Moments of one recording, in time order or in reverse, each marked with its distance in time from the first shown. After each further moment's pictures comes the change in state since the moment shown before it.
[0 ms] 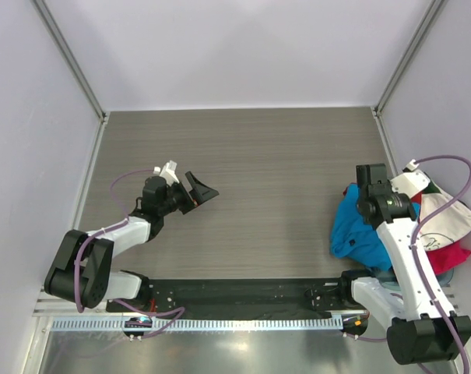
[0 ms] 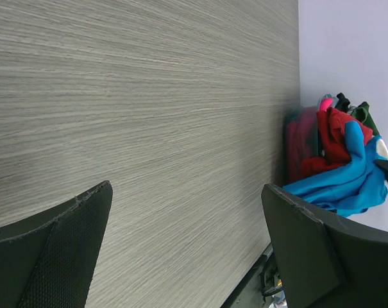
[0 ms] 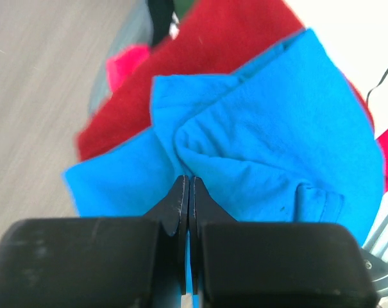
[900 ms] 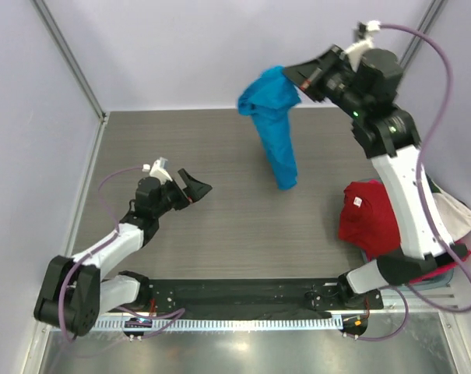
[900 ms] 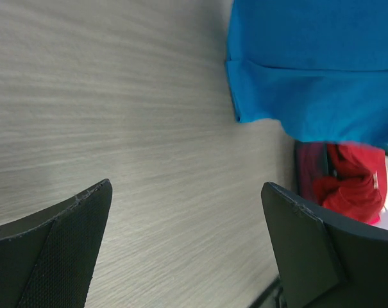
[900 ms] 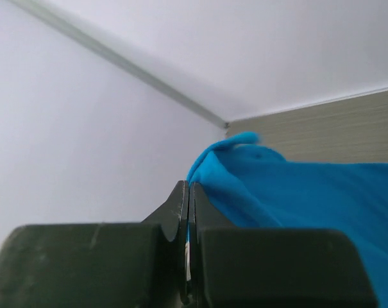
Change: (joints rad) left arm -0.002 -0.133 0.006 -0.106 -0.110 0.054; right arm 0.242 0.460 0.982 0.434 -0.898 -0.046
